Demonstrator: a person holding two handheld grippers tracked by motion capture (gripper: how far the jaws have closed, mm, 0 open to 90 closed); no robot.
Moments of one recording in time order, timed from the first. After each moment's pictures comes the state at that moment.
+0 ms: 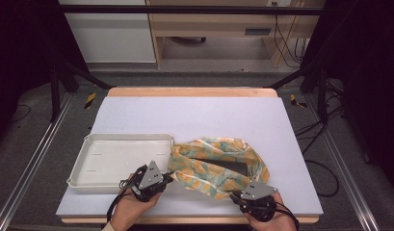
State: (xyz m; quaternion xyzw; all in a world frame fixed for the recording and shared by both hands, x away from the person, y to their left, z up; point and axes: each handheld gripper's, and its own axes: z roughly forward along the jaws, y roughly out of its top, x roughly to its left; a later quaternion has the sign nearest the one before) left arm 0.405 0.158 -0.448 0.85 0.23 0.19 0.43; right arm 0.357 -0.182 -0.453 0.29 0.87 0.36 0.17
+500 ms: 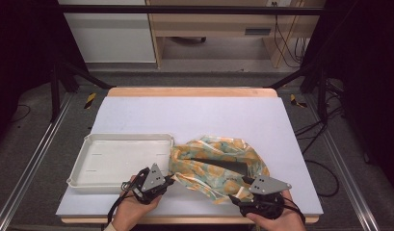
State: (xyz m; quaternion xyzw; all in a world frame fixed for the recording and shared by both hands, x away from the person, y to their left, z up) left arm 0.405 0.157 -0.455 0.85 0.23 0.19 0.42; right arm 0.357 -0.191 -0.418 0.30 0.84 0.41 0.19
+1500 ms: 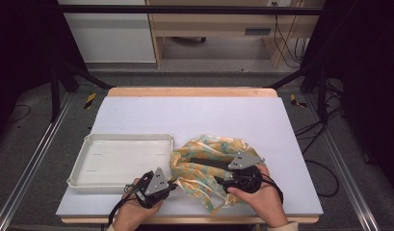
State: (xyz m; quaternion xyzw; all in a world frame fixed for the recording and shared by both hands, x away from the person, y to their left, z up) left arm 0.398 0.149 -0.457 0.87 0.21 0.18 0.41; right arm 0.419 -0.152 -0.423 0.30 0.85 0.39 0.17
